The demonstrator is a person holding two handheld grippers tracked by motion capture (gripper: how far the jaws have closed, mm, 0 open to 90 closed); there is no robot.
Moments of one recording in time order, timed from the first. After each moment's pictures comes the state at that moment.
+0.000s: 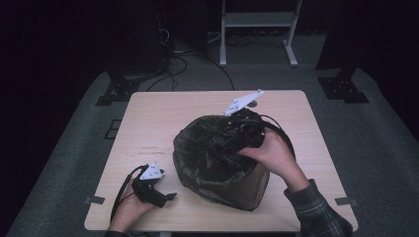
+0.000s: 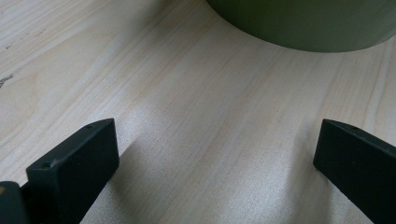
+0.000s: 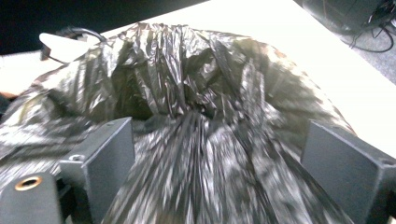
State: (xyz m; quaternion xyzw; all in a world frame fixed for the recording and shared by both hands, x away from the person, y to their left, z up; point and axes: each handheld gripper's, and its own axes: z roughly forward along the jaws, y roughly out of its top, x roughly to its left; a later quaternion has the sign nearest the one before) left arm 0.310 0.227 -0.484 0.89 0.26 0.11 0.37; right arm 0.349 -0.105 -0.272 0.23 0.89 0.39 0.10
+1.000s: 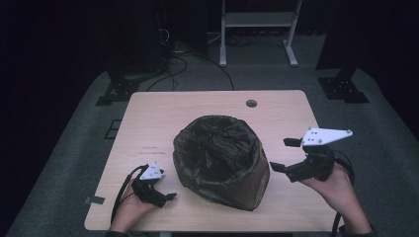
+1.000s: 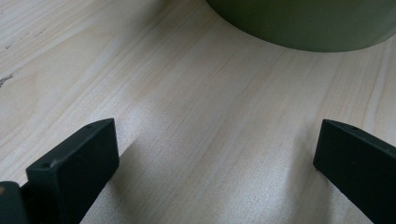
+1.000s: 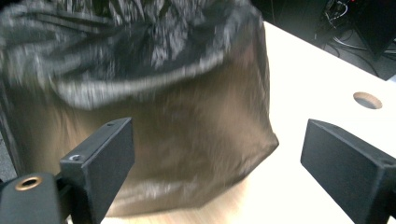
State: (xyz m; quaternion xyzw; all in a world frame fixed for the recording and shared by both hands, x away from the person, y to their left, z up) left arm 0.310 0.228 -0.484 0.89 0.26 0.11 0.37; right arm 0.285 -0.252 -0.325 0.28 0.82 0.47 0.15
